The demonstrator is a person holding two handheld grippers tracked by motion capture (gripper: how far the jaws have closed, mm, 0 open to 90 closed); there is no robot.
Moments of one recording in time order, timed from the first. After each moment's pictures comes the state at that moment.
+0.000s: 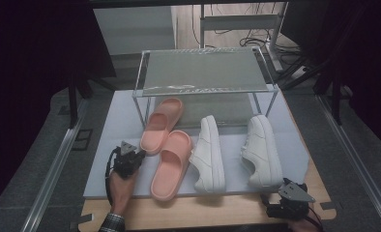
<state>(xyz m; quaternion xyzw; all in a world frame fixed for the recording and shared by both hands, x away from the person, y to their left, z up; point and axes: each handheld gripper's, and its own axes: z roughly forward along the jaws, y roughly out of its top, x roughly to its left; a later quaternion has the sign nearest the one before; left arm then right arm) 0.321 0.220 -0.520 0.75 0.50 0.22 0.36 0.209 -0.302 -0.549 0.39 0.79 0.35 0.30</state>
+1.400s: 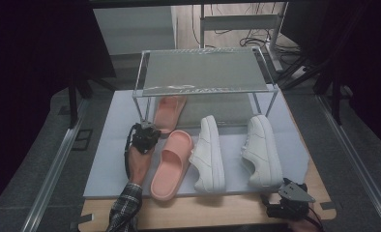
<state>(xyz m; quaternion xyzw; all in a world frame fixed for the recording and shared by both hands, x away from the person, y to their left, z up) 0.400 0.172 -0.502 0.77 0.49 0.21 0.35 0.210 -0.303 -0.549 0.39 0.79 0.35 0.30</state>
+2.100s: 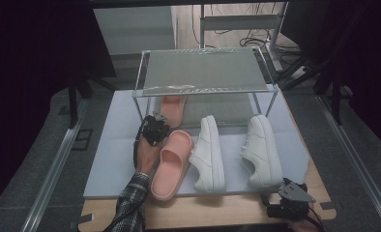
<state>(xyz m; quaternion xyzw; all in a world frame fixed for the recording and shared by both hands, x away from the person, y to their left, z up) 0.431 0.142 -0.498 0.81 0.45 0.22 0.31 0.210 -0.303 -0.549 0.39 0.79 0.35 0.30</state>
